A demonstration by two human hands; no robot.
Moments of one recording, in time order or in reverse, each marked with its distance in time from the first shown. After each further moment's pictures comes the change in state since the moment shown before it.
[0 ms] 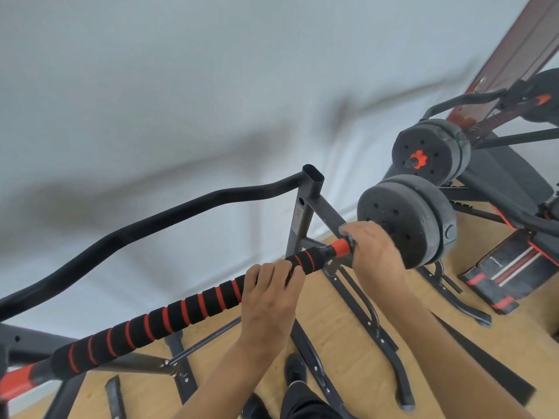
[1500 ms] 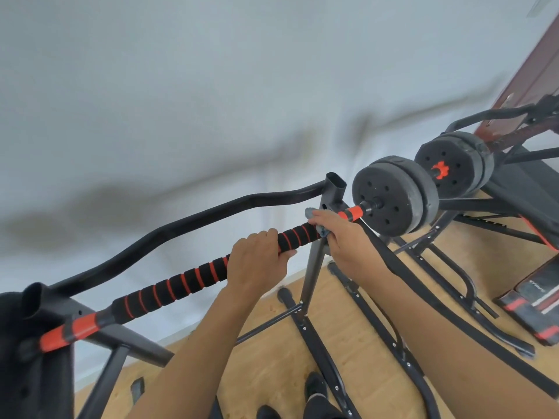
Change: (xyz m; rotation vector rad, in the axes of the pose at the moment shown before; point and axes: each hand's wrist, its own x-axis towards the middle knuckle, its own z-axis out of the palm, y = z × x) left_hand 0.059 -0.067 -0.038 0.114 -0.606 -0.321; right_hand -0.001 -0.069 0.007 0.382 -0.105 -0.250
